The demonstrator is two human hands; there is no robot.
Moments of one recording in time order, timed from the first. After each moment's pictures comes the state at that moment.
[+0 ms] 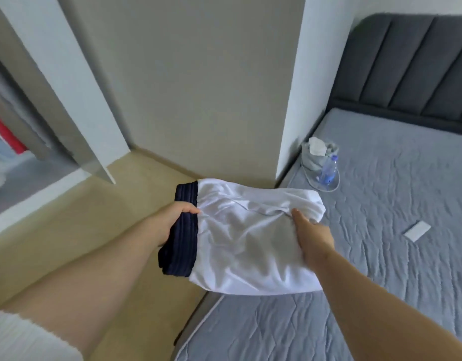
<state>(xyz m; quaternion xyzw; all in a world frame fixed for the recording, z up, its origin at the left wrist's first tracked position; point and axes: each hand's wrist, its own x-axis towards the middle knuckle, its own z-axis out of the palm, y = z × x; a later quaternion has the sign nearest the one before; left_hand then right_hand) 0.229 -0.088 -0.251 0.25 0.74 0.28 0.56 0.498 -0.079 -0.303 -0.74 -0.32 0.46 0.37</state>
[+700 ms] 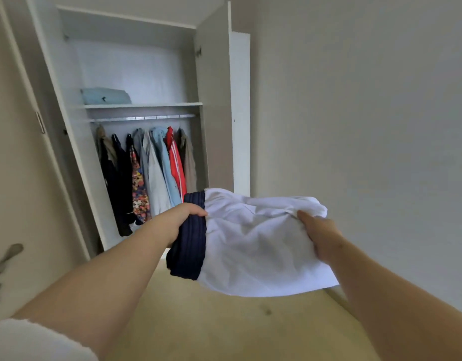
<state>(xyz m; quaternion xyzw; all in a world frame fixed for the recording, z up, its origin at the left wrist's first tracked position) -0.181 -0.198 -0.053 0.17 0.73 0.53 0.38 0.047 -0.034 -0.101 -0.51 -0.56 0.54 0.38</state>
